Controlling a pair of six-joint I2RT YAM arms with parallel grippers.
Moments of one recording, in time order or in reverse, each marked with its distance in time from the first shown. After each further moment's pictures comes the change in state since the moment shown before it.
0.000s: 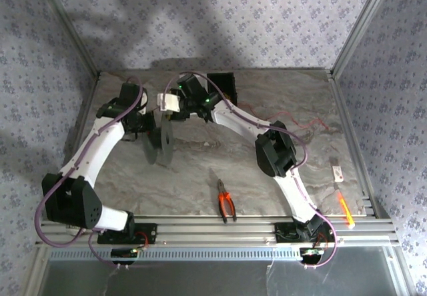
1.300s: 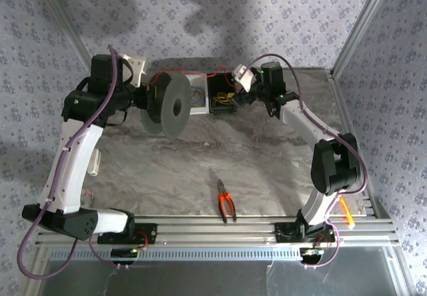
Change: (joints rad) left arm -0.065 -0.060 0.504 -0.189 0.230 0.126; right arm -0.428 -0.455 -0.617 0.262 -0.080 0.241
